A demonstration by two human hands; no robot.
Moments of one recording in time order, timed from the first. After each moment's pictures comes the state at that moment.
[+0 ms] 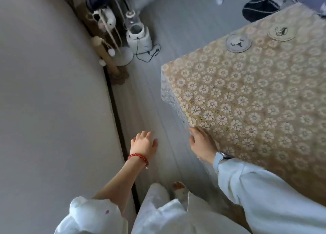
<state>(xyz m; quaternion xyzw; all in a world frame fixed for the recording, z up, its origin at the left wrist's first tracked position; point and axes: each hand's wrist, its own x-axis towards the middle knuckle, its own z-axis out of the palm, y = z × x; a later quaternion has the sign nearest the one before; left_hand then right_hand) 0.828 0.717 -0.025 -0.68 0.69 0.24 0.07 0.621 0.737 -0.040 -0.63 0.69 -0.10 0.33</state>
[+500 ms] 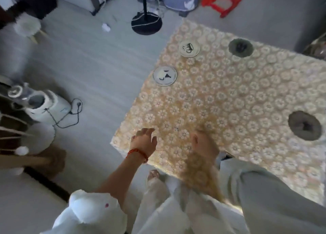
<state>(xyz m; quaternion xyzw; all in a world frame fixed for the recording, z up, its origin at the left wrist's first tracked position) 0.665 0.416 -0.045 -0.35 0.89 0.26 0.16 0.533 0.584 -0.036 -0.29 0.88 -0.22 0.30</state>
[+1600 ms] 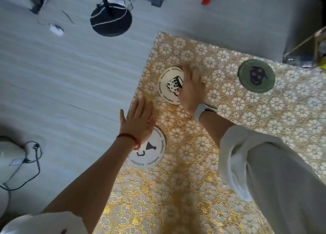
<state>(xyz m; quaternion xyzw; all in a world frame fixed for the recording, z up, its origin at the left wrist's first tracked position) 0.334 0.210 -0.151 -0.20 0.95 0.19 0.14 0.173 0.319 -0.117 -0.23 0.96 -0.17 0.04</state>
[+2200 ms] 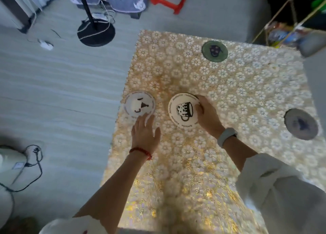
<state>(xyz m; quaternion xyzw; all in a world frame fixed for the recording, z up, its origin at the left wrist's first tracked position) 0.484 0.331 -0.089 -0.22 0.92 0.32 0.04 0.358 0.498 -0.060 -0.14 0.89 -0.42 0.12</state>
